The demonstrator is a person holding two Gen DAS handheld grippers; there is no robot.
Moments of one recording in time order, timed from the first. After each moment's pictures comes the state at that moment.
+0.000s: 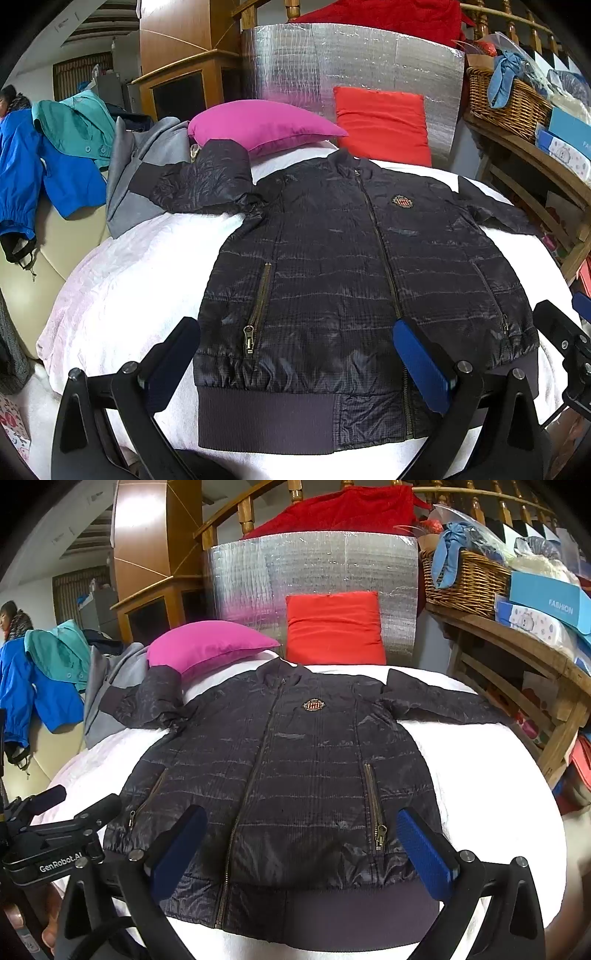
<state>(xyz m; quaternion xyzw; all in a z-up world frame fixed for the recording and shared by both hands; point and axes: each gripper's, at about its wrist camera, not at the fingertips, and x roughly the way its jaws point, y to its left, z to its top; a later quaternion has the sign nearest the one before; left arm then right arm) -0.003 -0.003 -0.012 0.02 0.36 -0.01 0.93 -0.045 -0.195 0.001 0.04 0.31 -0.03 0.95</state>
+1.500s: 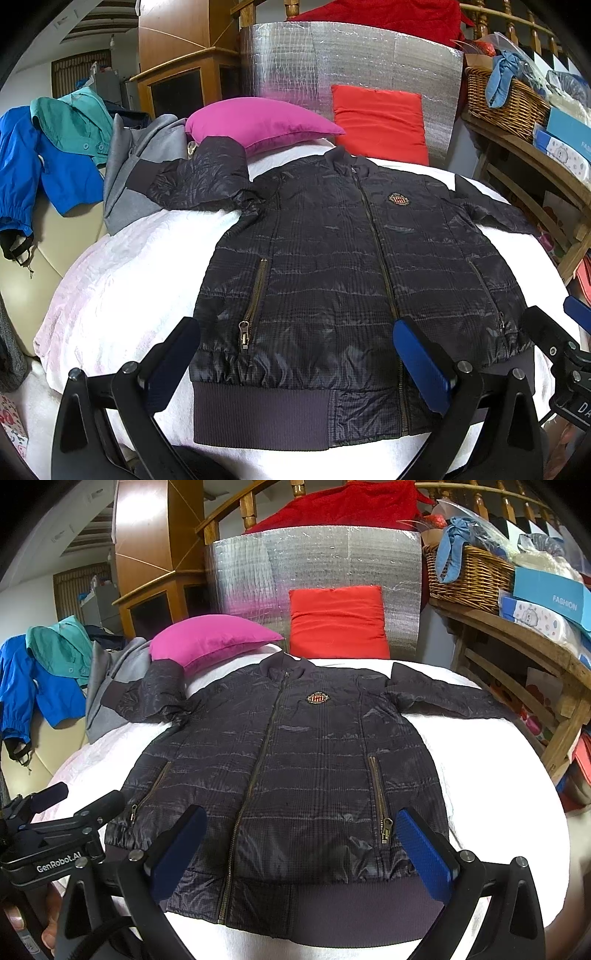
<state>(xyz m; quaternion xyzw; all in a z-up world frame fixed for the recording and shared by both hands) -0.006 -0.005 -0.013 0.01 0.37 -0.02 0.93 -0.044 -0.191 -0.003 0.04 0.32 -0.02 0.95</state>
